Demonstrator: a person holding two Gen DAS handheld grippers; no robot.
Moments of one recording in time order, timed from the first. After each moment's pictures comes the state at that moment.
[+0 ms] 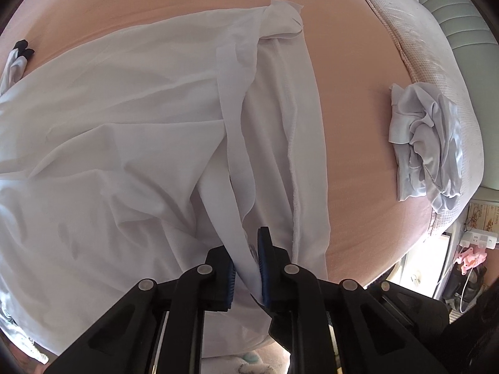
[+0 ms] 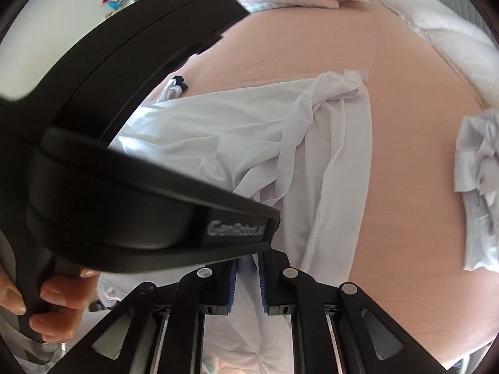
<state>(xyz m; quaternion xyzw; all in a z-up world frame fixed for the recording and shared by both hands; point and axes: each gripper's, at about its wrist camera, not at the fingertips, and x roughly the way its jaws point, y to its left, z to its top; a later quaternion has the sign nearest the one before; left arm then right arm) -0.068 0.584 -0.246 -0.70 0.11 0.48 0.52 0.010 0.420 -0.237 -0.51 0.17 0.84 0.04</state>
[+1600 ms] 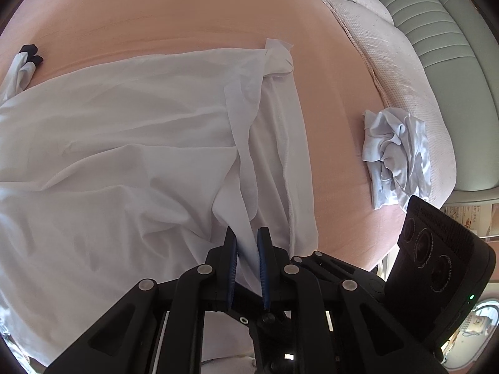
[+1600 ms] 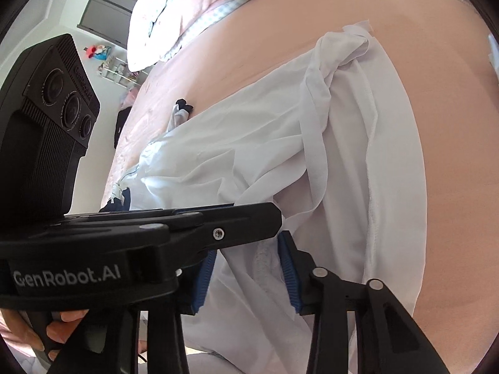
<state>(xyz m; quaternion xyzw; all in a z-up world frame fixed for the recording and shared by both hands) -0.113 0.582 -0.243 -0.68 0.03 0.48 0.55 0.005 0.433 -0.262 -0.46 0.39 0.80 -0.01</state>
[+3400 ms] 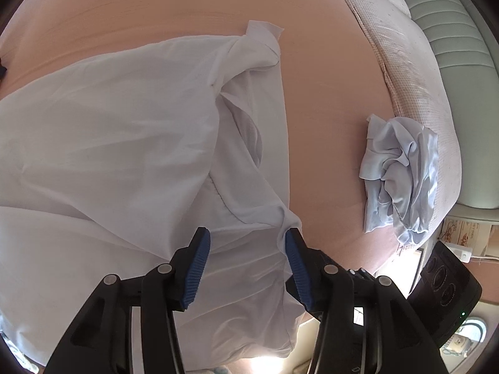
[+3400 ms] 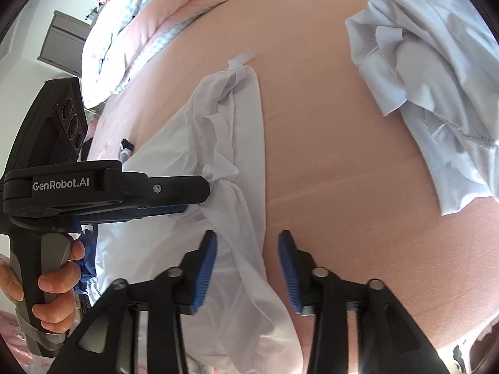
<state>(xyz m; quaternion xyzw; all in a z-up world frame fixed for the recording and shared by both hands) -0.127 0.461 -0.221 -0.72 0.05 0.44 0.53 0.062 0.508 -0.258 -0.47 0.40 0.78 0.11</state>
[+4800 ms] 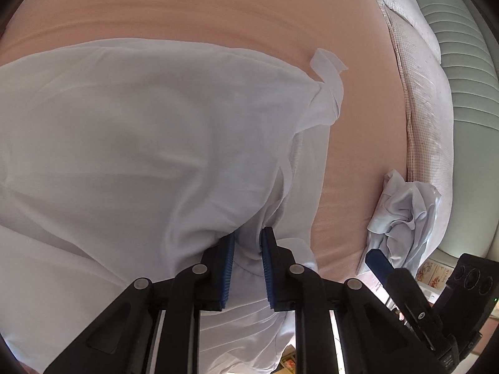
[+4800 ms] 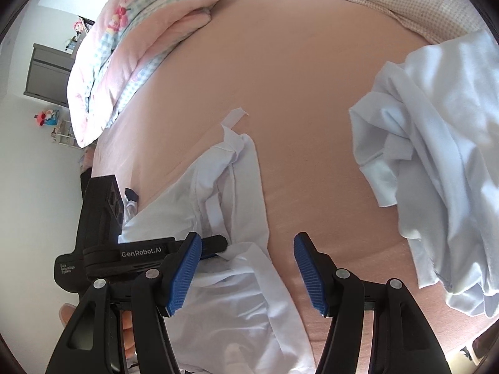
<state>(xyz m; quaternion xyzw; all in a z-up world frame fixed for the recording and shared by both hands) -0.159 0.479 -0.254 -0.77 -0.01 0.42 0.47 0.010 0.571 -0.230 -0.45 0.47 0.75 0.12</state>
